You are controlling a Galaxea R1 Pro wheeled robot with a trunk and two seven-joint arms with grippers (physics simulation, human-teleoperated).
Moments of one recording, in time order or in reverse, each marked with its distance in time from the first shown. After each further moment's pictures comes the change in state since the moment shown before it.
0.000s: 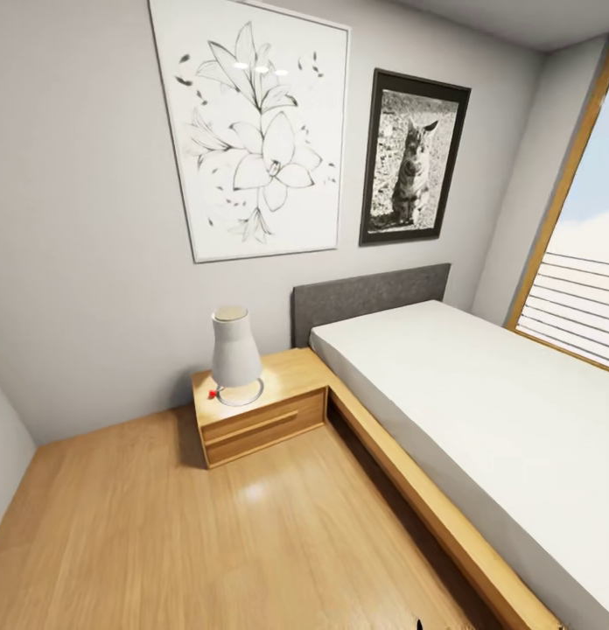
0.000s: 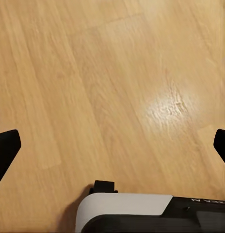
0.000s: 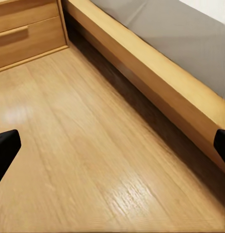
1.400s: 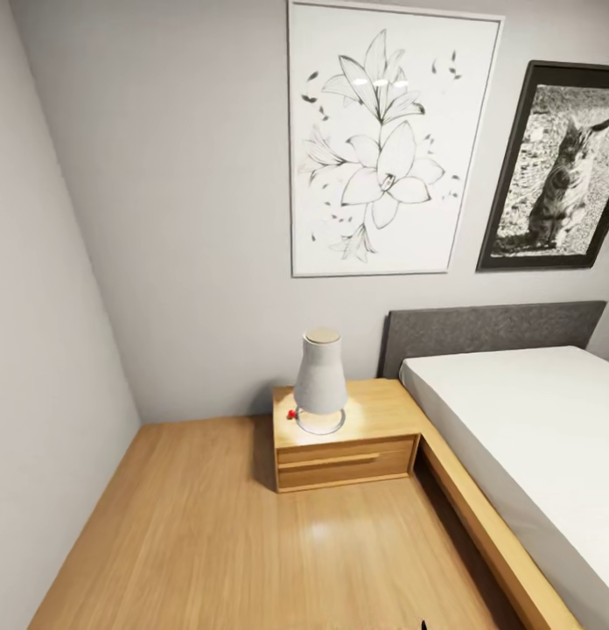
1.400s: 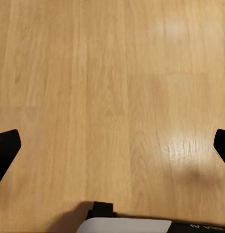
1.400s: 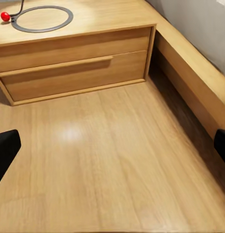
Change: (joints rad) left arm 0.000 0.009 0.008 -0.098 0.006 0.099 0.005; right arm 0.005 -0.010 -0.002 0.000 -0.001 -0.011 -0.002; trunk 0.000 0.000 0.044
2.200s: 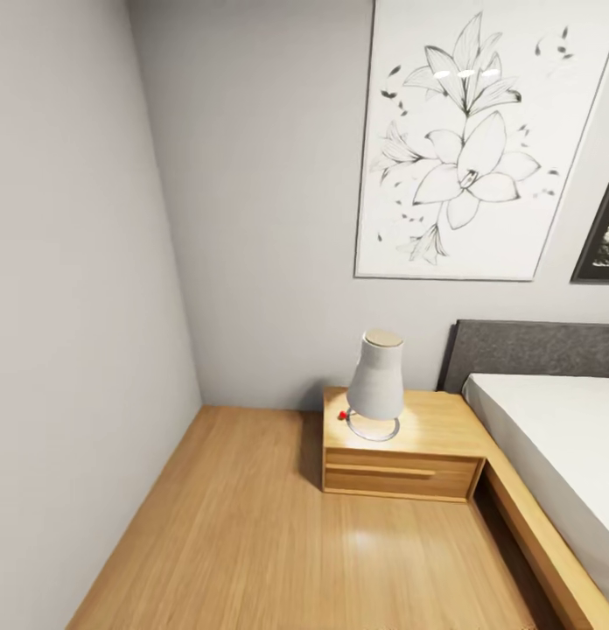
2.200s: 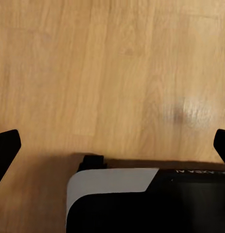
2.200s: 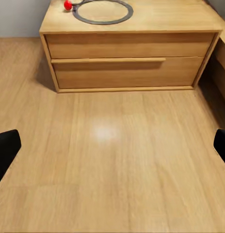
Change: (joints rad) left arm 0.006 -0.041 0.046 -0.144 -0.116 0.388 0.004; right arm 0.082 -0.011 0.003 -0.086 0.009 0.020 0.000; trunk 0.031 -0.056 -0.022
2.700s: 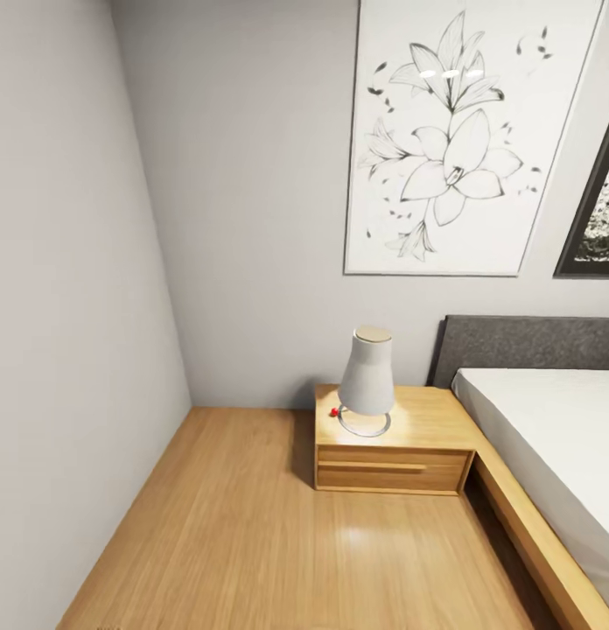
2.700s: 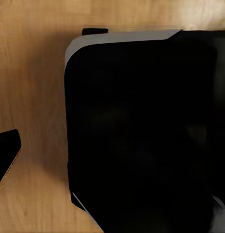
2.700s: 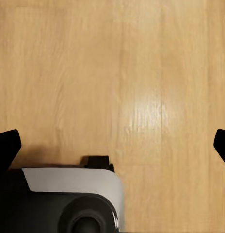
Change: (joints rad) left arm 0.004 0.003 0.000 0.372 -0.043 0.004 -0.002; right arm 0.064 -0.017 0.032 0.091 0.061 0.485 0.007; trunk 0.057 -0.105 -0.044
